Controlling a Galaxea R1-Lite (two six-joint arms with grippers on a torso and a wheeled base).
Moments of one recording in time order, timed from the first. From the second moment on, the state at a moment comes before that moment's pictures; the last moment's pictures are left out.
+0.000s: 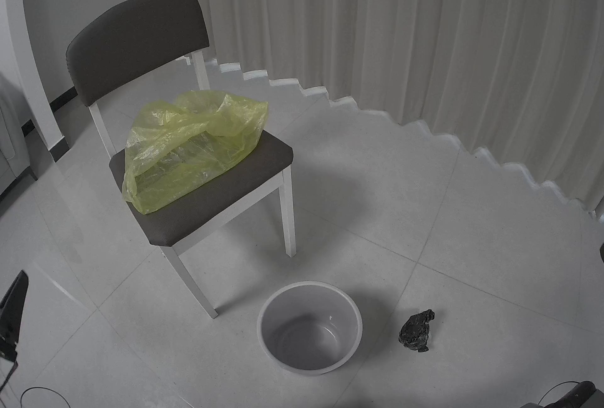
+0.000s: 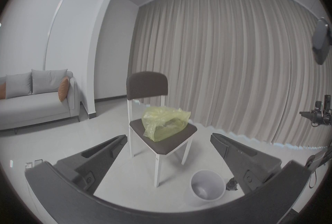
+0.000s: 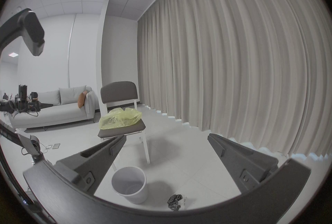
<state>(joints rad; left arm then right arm) -0.04 0.35 -0.39 0.01 -0.03 -0.11 0.02 0.51 -0.41 -0.15 0.27 0.00</state>
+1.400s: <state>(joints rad) 0.03 1.89 -1.09 -0.20 0.14 0.07 0.02 0.86 -0.48 -0.26 0.27 -0.06</state>
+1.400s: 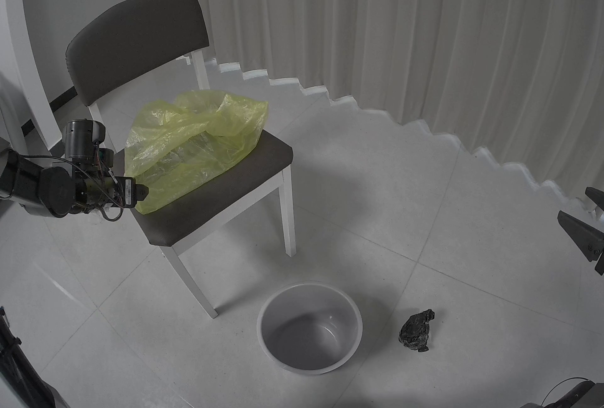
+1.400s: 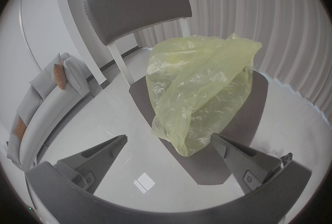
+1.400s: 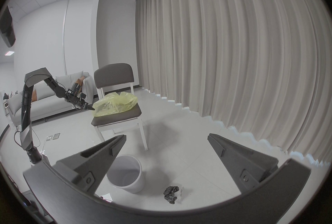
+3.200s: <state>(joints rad) -0.11 1.41 -1.05 -0.17 -0.52 0.12 0.15 1.09 -0.72 -0.33 0.38 0.05</state>
